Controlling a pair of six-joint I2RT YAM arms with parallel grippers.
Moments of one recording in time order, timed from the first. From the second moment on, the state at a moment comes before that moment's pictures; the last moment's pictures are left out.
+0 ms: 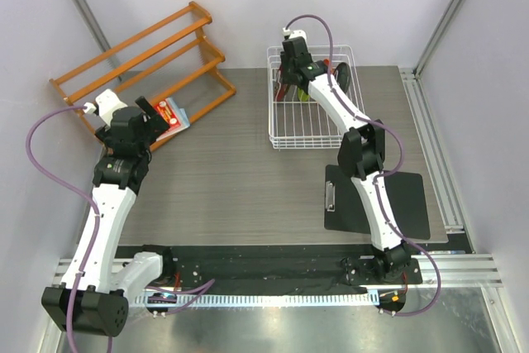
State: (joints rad) left arm -0.09 0.97 1.03 -0.49 -0.47 -0.55; right arm 0.43 2.47 2.45 -0.60 0.30 0.15
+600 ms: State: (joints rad) left arm -0.09 0.97 1.02 -0.49 -0.47 -0.55; right arm 0.46 2.53 2.46 -0.53 0.36 0.11
